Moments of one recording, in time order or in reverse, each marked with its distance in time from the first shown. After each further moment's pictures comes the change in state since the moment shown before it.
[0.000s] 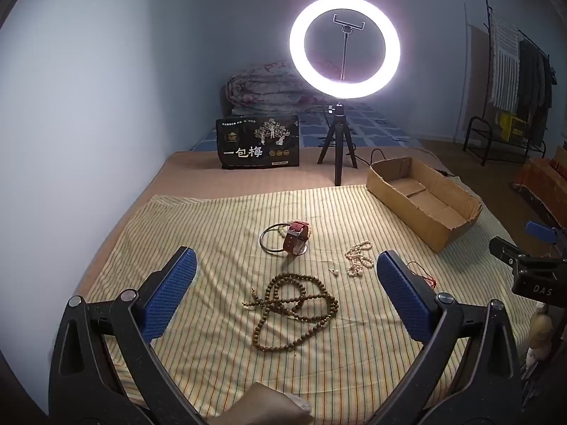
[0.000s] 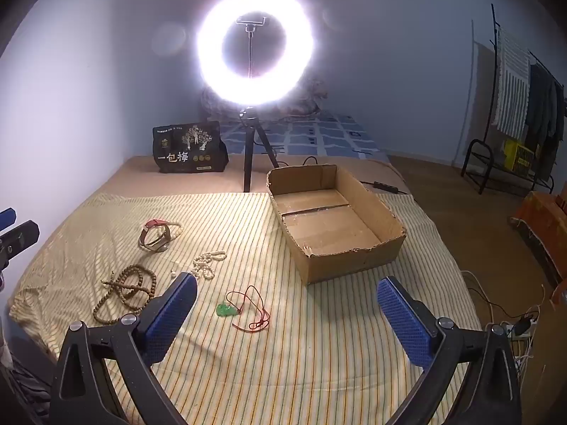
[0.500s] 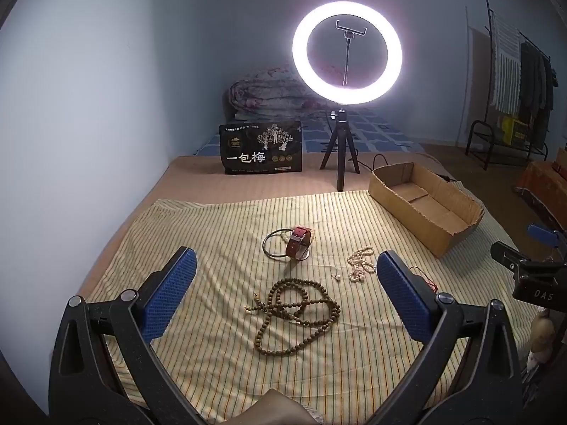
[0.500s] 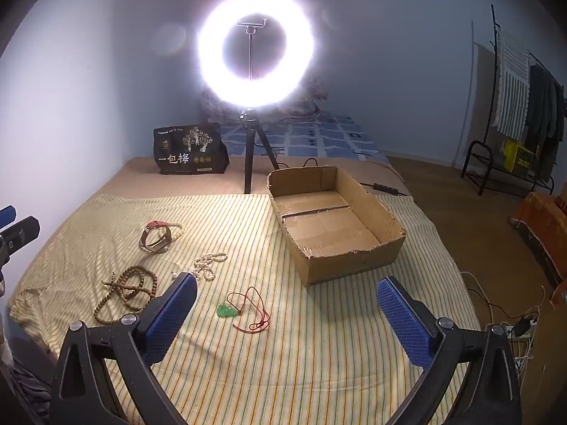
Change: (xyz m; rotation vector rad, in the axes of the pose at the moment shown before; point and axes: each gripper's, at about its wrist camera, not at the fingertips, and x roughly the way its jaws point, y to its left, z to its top) left arm -0.002 0.001 0.004 -0.010 -0.023 0.016; right arm -0.001 -0.001 0.000 -0.005 -0.007 -0.002
